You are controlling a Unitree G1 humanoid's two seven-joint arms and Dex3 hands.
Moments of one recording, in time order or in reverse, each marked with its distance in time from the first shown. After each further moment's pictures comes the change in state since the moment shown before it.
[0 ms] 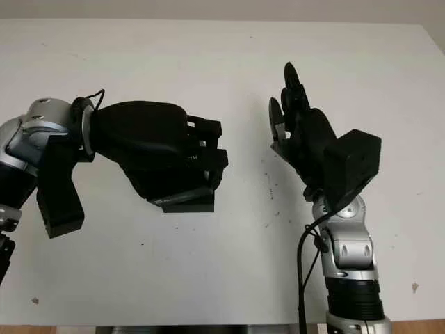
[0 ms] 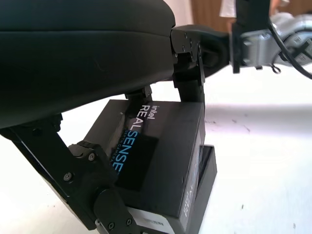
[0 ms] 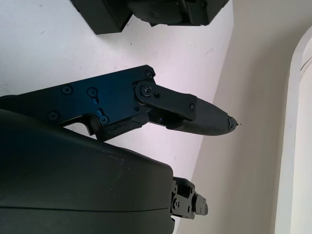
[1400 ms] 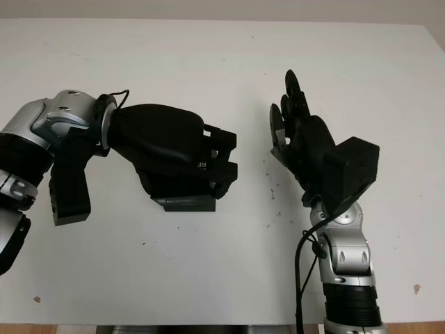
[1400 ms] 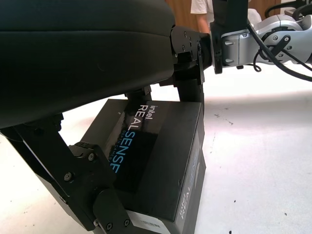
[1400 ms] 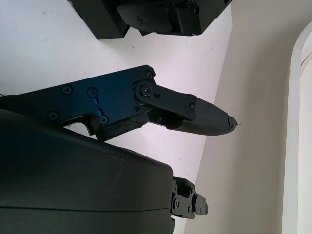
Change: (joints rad) left arm -0.154 -0.069 -0.130 0.218 0.019 -0.134 0.060; right arm 0.031 0.021 -0.002 -0.006 0.010 -0.008 -0.017
